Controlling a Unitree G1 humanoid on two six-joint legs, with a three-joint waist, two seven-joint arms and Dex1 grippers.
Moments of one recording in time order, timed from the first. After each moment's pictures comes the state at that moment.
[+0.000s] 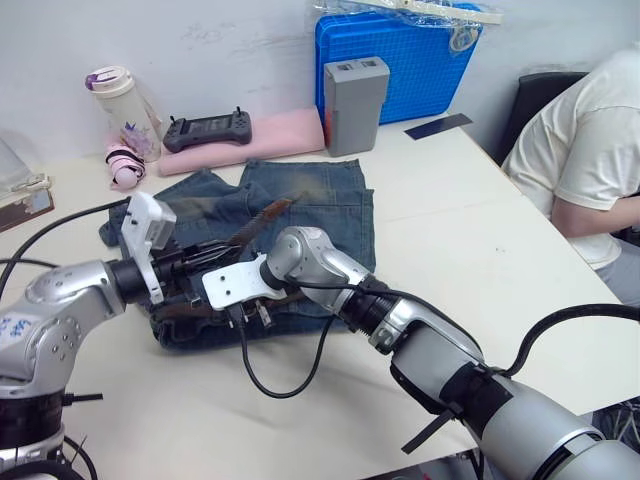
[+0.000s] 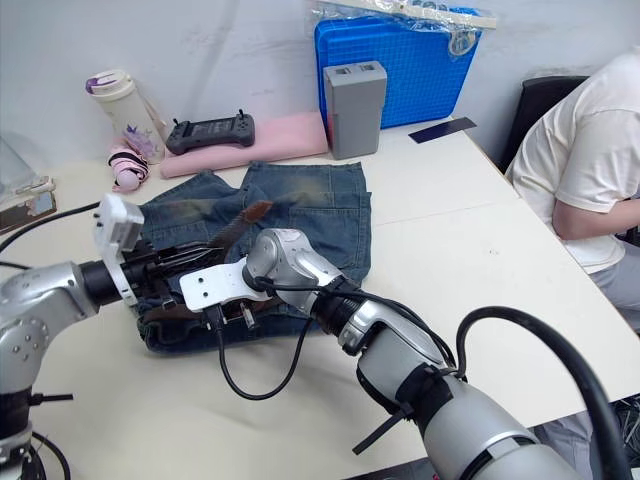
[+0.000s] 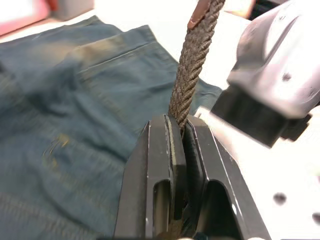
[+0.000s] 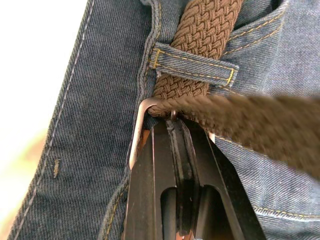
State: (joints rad) left arm -0.35 0.81 0.25 -0.33 -0.77 0.84 -0.72; right arm -1.13 0.10 0.70 0.68 -0.41 0.22 1.18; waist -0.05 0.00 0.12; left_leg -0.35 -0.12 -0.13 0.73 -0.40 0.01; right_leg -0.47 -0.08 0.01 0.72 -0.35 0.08
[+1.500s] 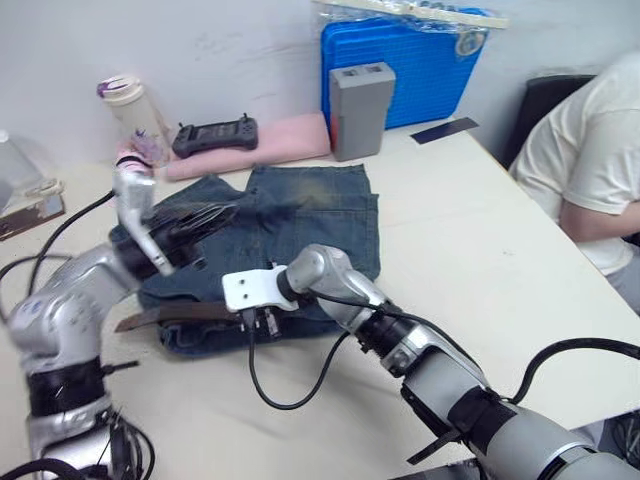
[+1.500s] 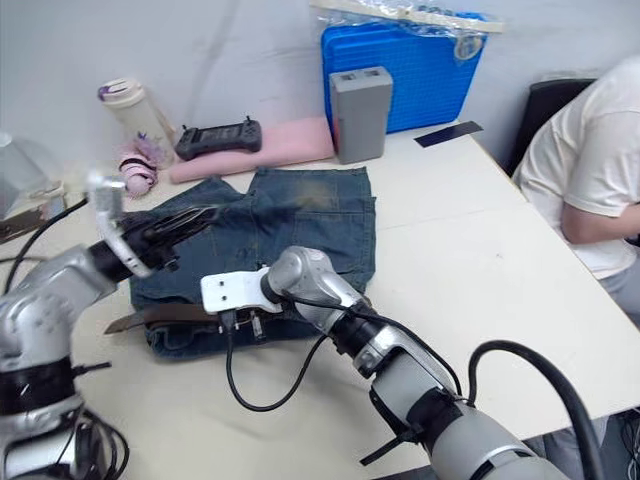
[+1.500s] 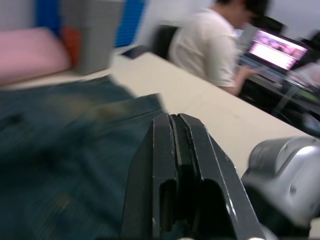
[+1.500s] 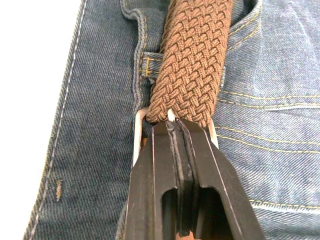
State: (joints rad) left arm -0.33 0.58 0.55 -0.27 -0.83 0.95 -0.59; right arm -0.93 0.04 0.58 0.47 -0.41 0.30 1.13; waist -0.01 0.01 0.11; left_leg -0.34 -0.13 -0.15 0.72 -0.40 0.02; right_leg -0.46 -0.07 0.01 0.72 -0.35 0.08
